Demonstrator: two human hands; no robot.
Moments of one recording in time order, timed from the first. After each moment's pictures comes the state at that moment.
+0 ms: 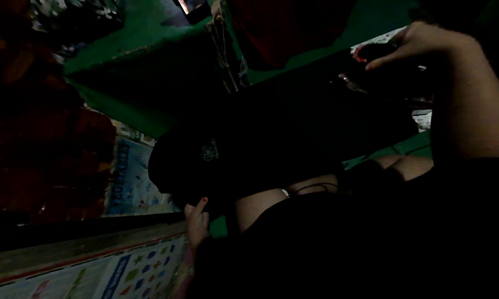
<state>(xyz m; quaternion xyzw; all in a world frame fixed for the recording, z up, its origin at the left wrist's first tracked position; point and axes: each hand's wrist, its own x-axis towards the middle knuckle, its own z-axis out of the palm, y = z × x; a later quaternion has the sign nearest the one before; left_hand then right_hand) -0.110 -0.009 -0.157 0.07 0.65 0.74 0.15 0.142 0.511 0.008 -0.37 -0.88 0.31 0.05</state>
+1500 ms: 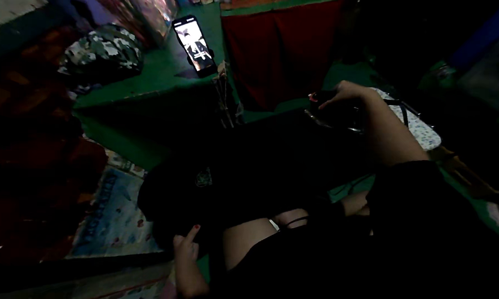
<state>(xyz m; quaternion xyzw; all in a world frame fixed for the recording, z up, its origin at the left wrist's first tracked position) -0.130 0.001 -0.187 0.05 0.64 0.75 0.12 0.071 0.547 0.002 -0.37 -0.87 0.32 0.05</state>
